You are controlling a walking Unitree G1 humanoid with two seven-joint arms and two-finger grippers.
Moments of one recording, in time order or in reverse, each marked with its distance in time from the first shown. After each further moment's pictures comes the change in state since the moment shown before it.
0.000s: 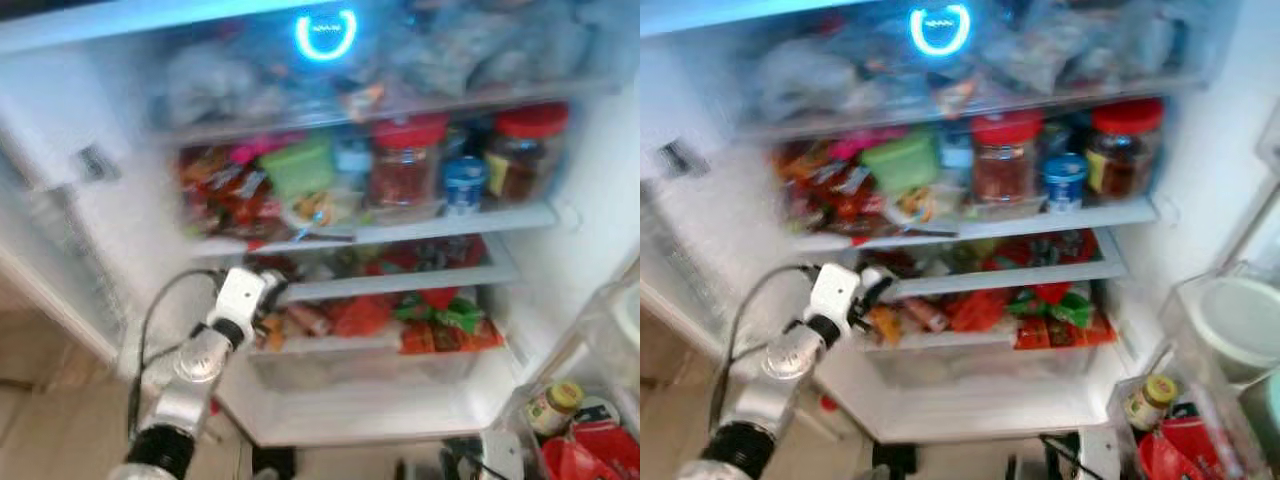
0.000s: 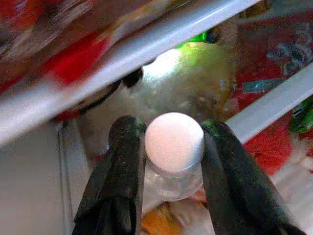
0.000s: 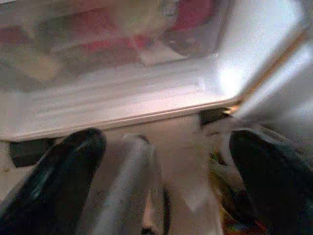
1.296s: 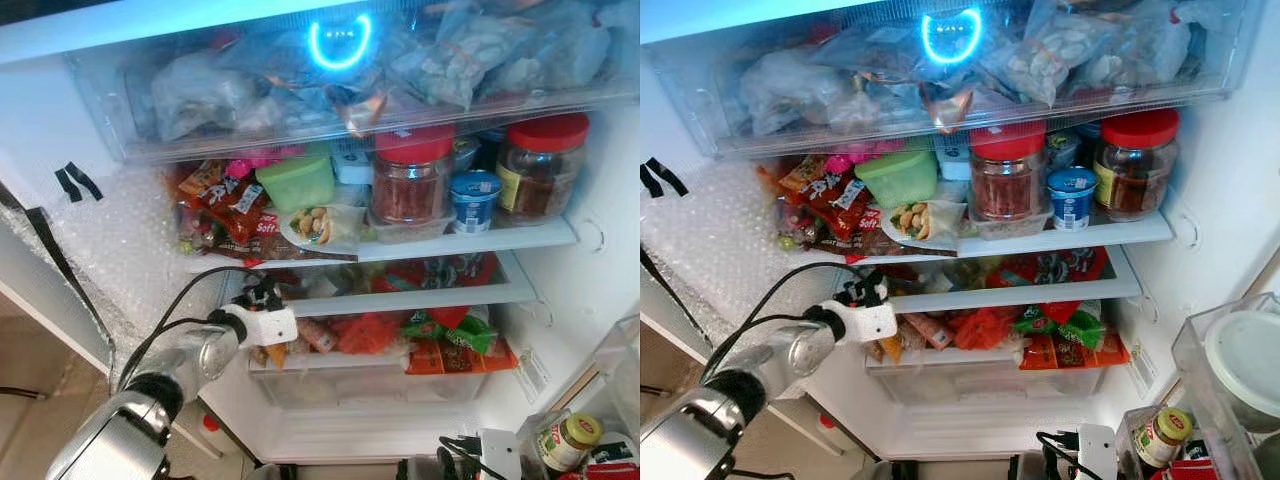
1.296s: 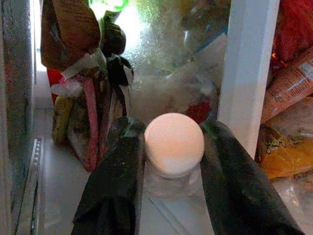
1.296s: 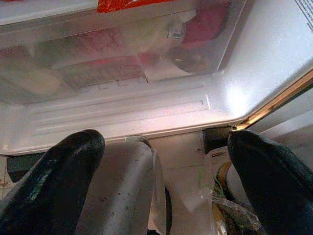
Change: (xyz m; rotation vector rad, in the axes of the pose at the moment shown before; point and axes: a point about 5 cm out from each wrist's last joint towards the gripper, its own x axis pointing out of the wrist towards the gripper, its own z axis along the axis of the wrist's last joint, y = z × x) left arm 0.021 -0.005 -0.026 0.902 0.114 -0.245; right arm -0.002 -0.001 -0.003 0.007 0.005 -0.014
